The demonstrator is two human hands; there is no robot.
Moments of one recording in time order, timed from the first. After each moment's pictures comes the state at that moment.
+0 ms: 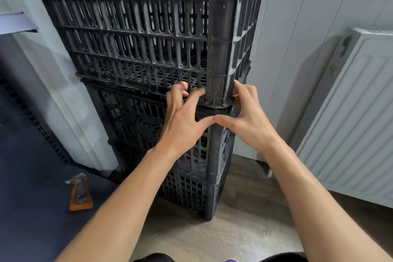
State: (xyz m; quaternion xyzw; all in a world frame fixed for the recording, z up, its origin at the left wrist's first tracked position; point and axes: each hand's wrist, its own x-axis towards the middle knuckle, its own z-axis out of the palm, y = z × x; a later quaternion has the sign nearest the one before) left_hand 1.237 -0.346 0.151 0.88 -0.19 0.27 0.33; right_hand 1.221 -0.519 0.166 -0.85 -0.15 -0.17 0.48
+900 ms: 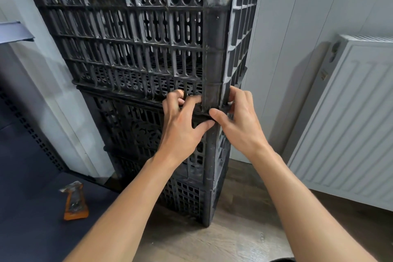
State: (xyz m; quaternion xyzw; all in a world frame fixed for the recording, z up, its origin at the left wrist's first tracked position) left_hand 1.235 -0.353 0.149 0.87 -0.17 0.29 0.36; right_hand 1.221 -0.509 0.165 -0.84 -0.10 -0.23 0.48
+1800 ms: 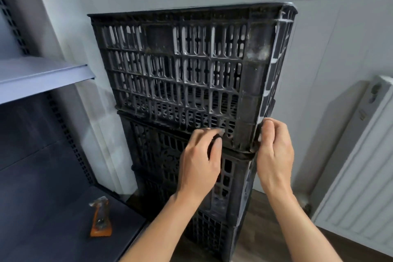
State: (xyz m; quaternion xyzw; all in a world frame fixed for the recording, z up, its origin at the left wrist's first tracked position) left_hand 1.223 -0.331 0.169 0.84 -0.14 0.32 0.42; right_hand 1.236 -0.488 0.178 -0.76 0.01 -0.36 0.55
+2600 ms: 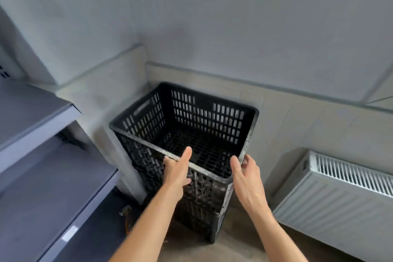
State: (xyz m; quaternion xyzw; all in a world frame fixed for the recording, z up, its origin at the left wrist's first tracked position) left_hand 1.272 -0.327 0.528 0.63 0.34 -0.10 0.69; right_hand 1.234 -0.503 0.515 -0.84 0.16 0.01 0.52
